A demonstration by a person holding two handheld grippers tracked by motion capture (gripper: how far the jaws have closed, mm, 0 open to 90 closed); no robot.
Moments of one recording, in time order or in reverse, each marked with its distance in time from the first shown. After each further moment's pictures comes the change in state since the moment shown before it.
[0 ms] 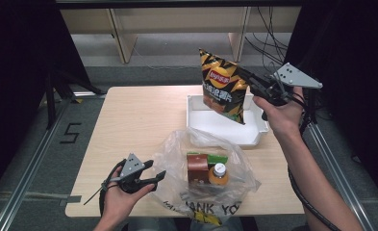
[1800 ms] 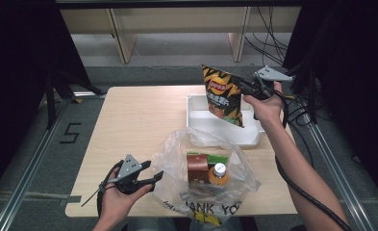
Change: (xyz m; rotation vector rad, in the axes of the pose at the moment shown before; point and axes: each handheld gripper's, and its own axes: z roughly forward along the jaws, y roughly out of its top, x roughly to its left) left arm 0.002 -0.005 -0.005 0.016 0.015 -0.032; right arm -0.046 -0.074 0.059 0.212 -0.056 0.106
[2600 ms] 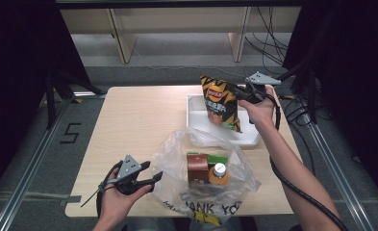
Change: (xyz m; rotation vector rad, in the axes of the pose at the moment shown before) left arm 0.000 -0.002 0.000 0.002 -0.003 -0.010; right arm -0.008 -0.029 0.025 0.080 0.007 -0.005
